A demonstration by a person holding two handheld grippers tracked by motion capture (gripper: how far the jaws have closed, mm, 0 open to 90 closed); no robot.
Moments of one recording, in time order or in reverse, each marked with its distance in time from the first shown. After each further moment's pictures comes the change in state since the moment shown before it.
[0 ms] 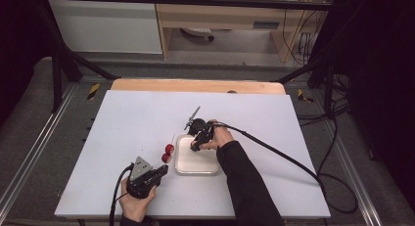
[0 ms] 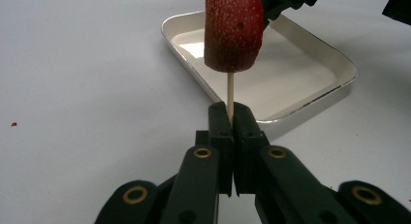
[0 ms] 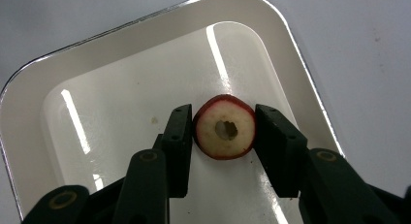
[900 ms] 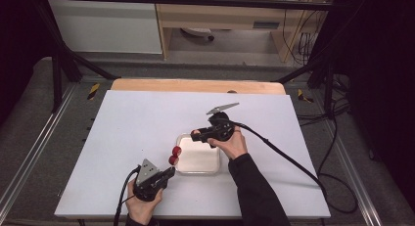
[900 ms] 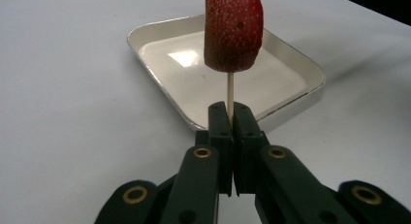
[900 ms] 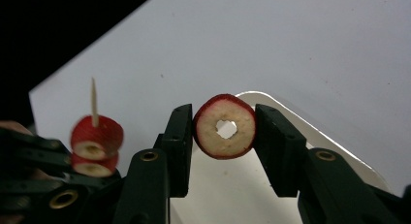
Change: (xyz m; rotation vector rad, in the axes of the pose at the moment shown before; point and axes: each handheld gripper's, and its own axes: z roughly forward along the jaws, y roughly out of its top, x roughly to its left) left arm -0.024 0.001 0.007 -0.035 -0.049 0.010; right arm 0.017 -0.044 -0.070 -0.553 0.110 0.451
